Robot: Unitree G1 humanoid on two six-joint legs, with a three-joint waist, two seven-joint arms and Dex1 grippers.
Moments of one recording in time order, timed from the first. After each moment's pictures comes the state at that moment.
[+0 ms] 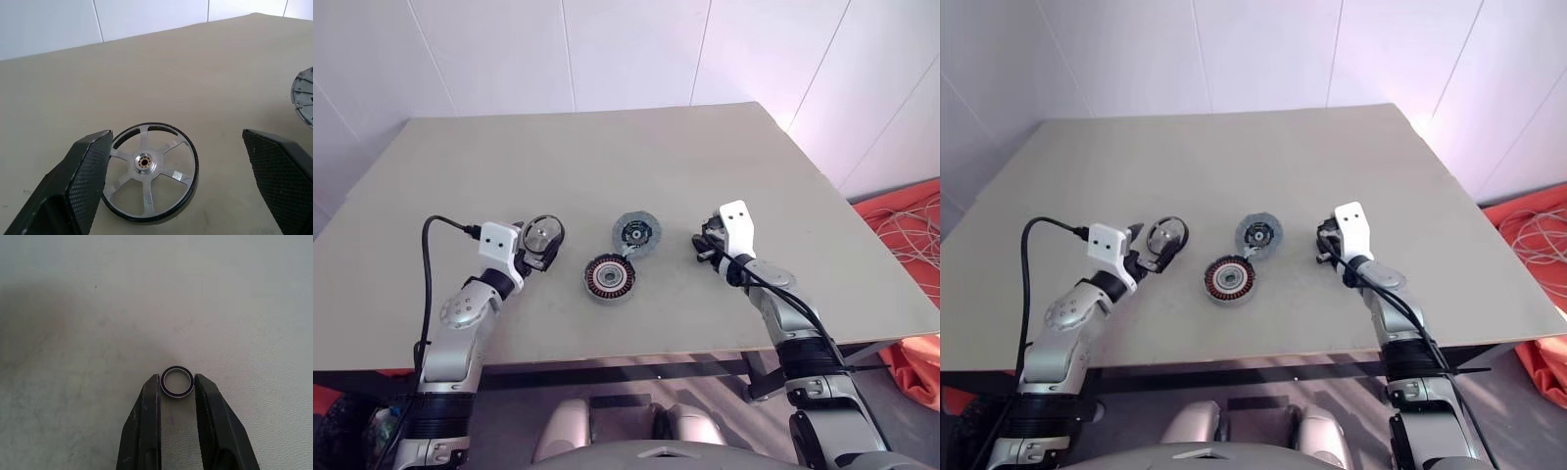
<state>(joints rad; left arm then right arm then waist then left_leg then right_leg) -0.08 0.28 0.11 -0.11 -0.20 0.21 -0.39 -0.36 -0.31 -0.02 0.22 0.11 0.44 0.39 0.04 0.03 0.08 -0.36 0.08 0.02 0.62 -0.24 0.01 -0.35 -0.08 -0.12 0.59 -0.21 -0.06</state>
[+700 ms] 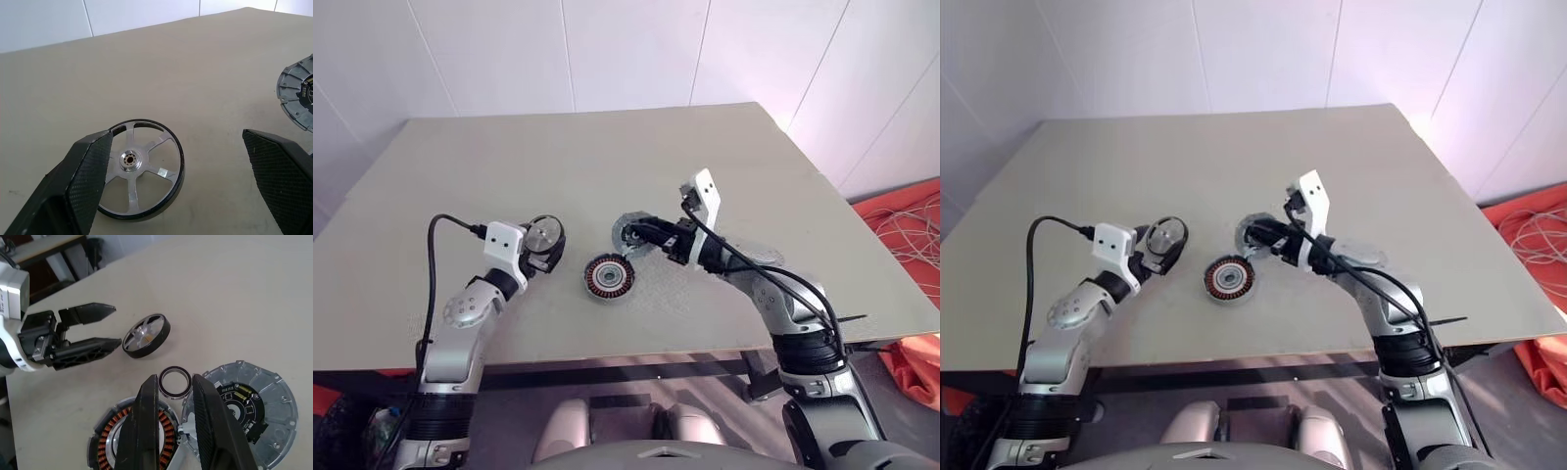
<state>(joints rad) -0.08 0.30 0.09 -0.15 -0.21 0.27 -0.39 -0.45 -0.30 0.12 -0.13 0.42 0.75 0.64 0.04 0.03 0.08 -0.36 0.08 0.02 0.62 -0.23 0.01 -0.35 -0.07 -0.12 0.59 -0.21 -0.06</state>
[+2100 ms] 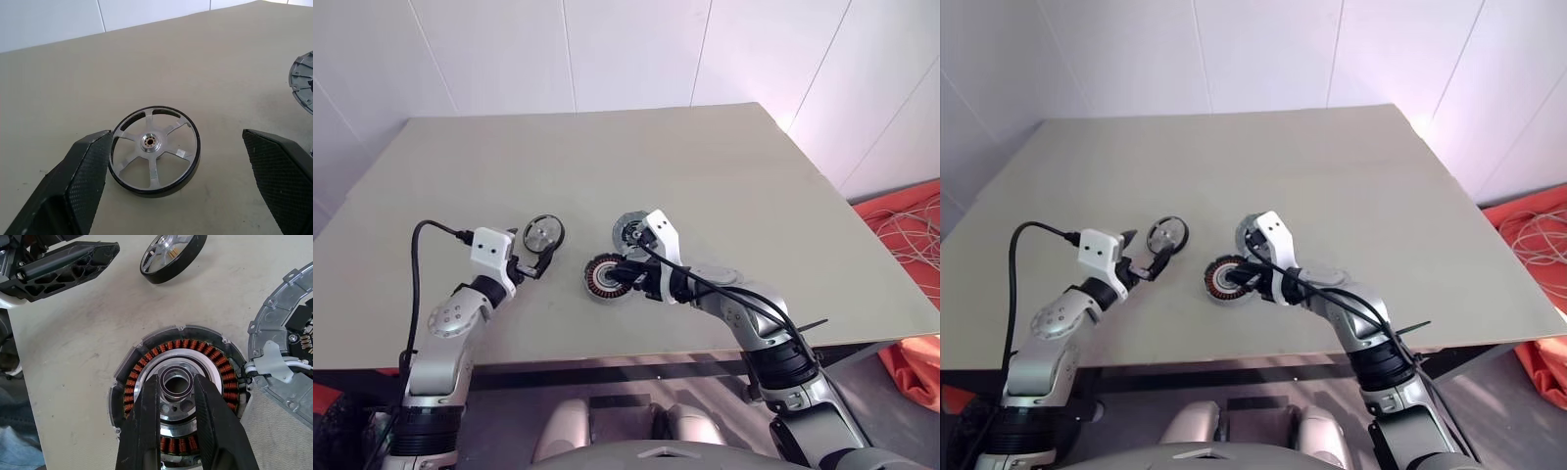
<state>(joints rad) -0.02 0.32 0.12 -0.20 -0.22 0.28 -0.39 -0.38 -0.23 0.24 -0.13 0.38 0.90 0.58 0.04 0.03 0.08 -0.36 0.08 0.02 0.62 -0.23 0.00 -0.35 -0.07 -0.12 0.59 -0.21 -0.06</state>
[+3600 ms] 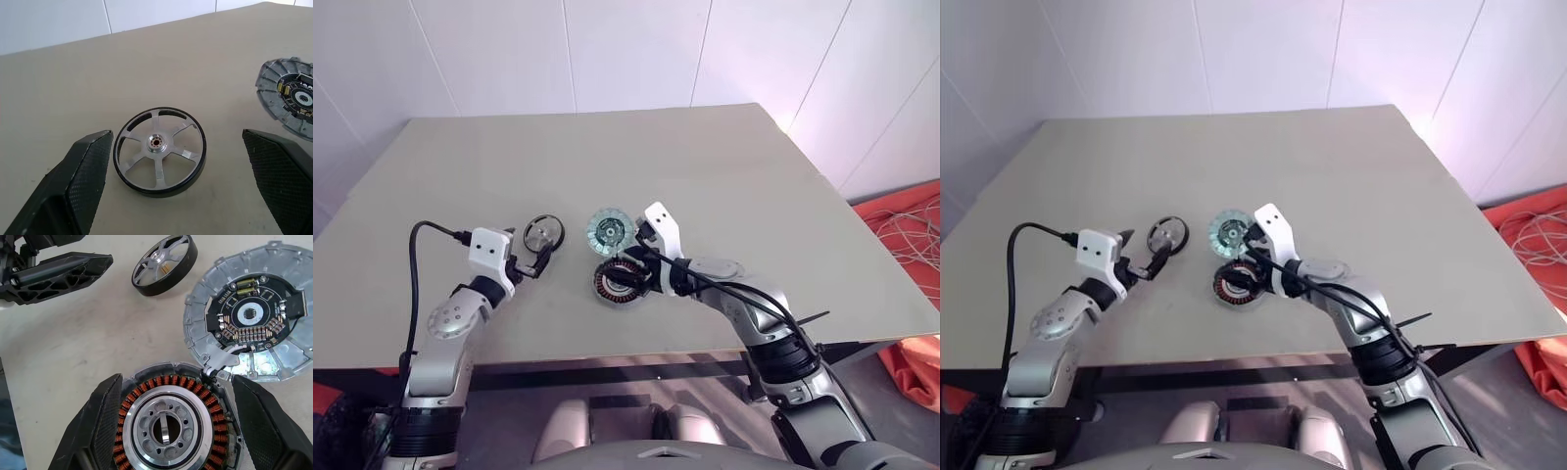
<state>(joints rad) -0.02 0.32 0.12 -0.20 -0.21 0.27 -0.37 -0.41 -0.26 0.26 -0.16 0.34 0.88 0.56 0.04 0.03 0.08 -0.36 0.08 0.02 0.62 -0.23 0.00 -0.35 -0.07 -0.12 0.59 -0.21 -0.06</state>
